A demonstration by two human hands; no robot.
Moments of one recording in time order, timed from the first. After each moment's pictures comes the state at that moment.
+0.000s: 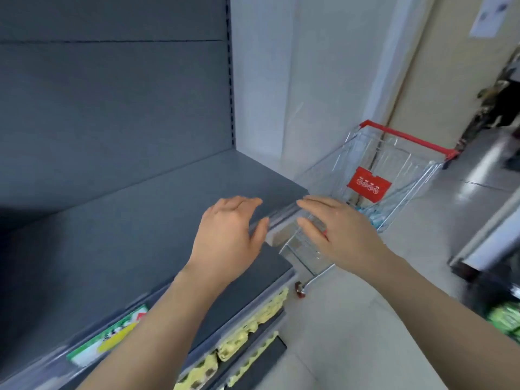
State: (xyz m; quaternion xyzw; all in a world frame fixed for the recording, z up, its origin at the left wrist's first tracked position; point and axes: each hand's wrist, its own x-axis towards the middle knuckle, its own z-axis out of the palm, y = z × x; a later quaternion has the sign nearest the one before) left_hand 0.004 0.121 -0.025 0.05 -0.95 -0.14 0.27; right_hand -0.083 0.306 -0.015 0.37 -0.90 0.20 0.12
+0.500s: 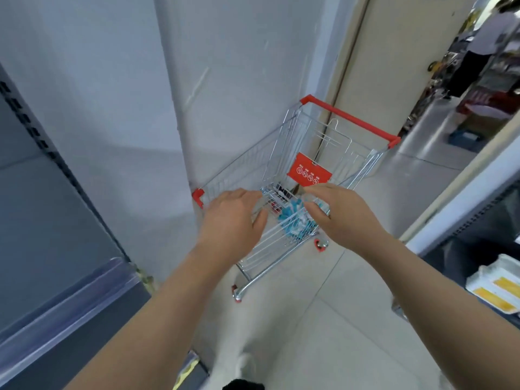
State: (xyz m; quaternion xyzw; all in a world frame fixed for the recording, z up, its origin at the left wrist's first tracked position) left_hand -0.338 0.297 -0.088 0.01 -0.96 -0.20 0.18; right_hand -0.406 0.494 -0.063 0.27 -0.95 0.16 0.06
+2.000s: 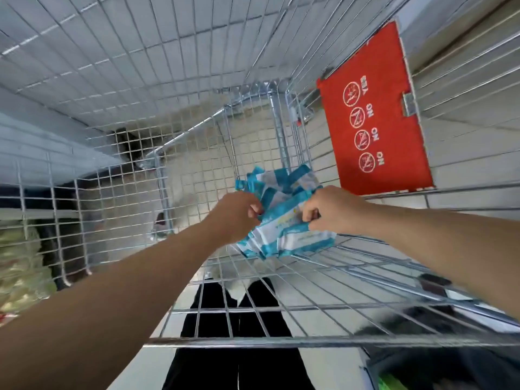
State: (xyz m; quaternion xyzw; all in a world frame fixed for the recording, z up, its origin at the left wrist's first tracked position) left_hand -0.862 0.402 -0.532 0.28 -0.83 -0.42 -0.26; right_hand -1.027 0.548 -0.515 0.48 -0.75 -0.05 -0.45
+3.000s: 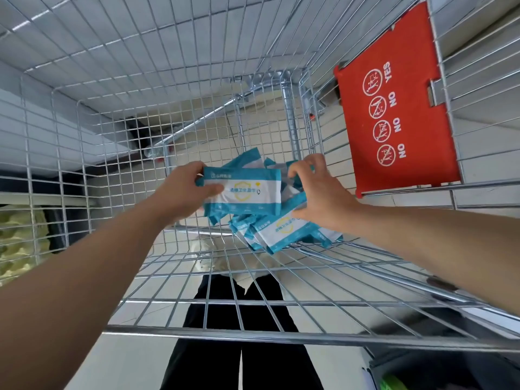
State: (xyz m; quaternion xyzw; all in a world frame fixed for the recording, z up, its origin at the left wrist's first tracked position) left_hand -0.819 0.341 -0.527 0.48 -0.66 -0.56 -0.15; right_hand -0.997 0.529 -0.537 0.49 -0.80 0.07 -0.34
